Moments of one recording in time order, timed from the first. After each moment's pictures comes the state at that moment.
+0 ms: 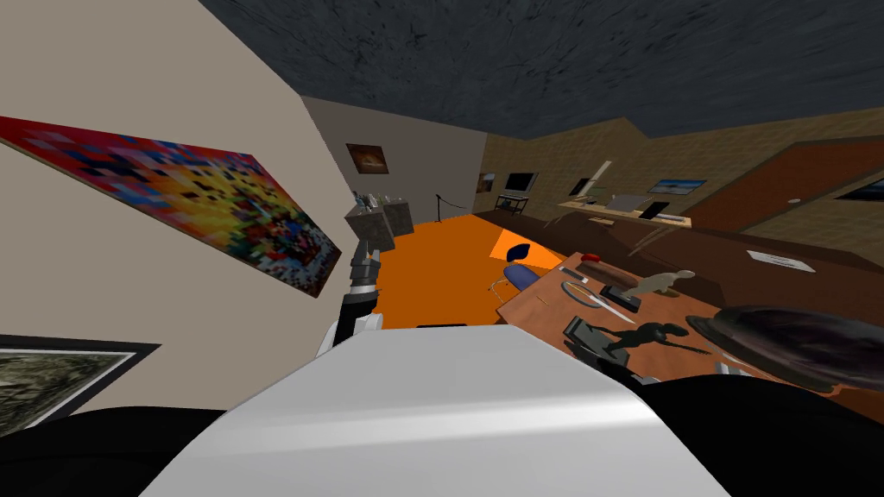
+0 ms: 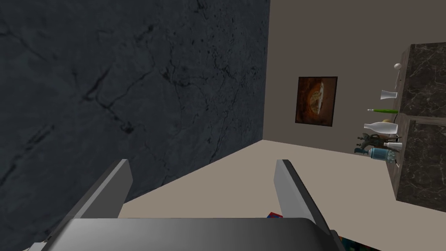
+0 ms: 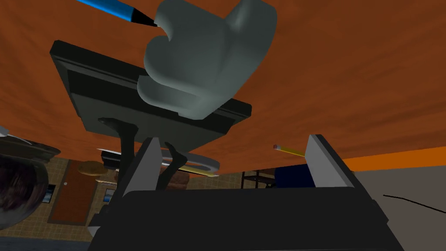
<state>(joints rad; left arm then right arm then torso) 0.51 0.04 -0.01 -2.25 -0.11 -0.38 0.01 0.50 -0.94 0.24 -0.92 -0.13 0.00 0.41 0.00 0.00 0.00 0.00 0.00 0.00</state>
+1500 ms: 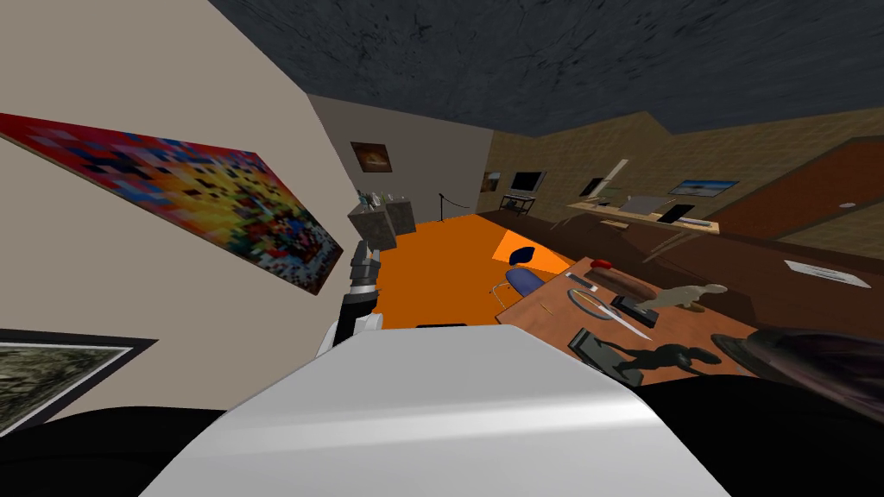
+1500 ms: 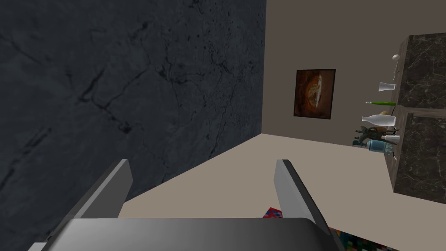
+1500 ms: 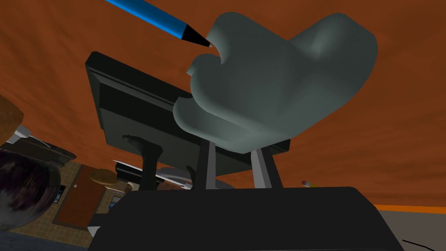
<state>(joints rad) 0.51 0.04 -0.01 -2.25 -0.11 -0.38 0.01 0.49 -0.86 0.23 -0.80 -0.08 0.06 0.44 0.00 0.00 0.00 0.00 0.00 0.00</state>
